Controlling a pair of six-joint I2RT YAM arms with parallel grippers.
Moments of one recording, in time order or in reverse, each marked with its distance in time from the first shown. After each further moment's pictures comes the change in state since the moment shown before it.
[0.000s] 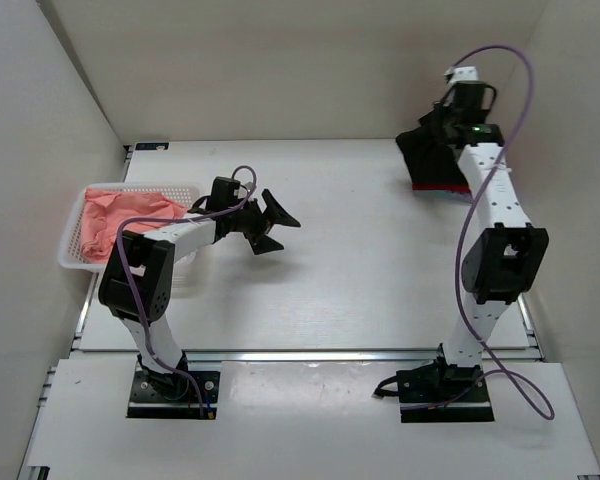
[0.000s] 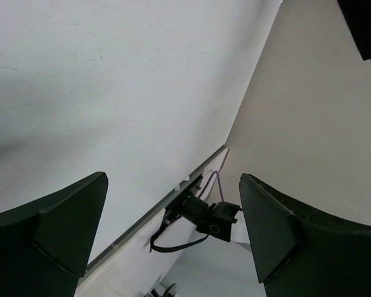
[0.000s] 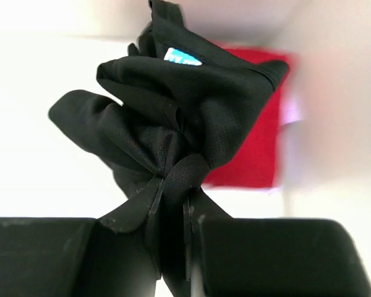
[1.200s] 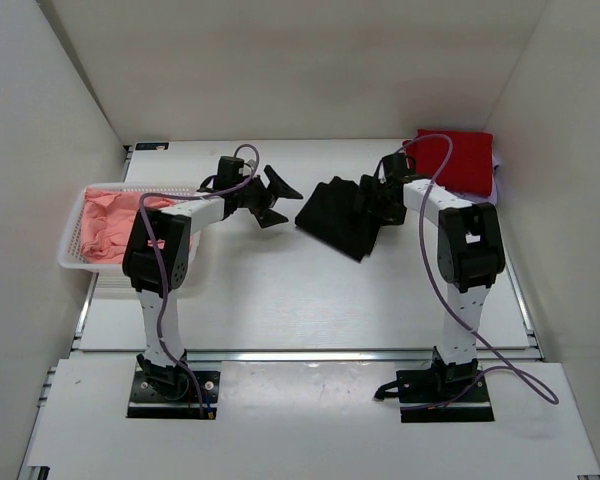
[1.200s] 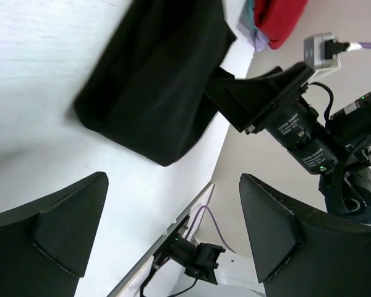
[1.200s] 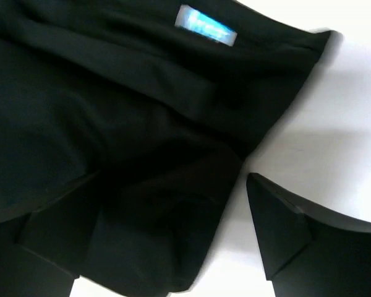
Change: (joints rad) left arm 0.041 0.271 0.293 0.063 -0.014 -0.038; right arm 0.153 0.138 -0.446 0.086 -0.317 0.550
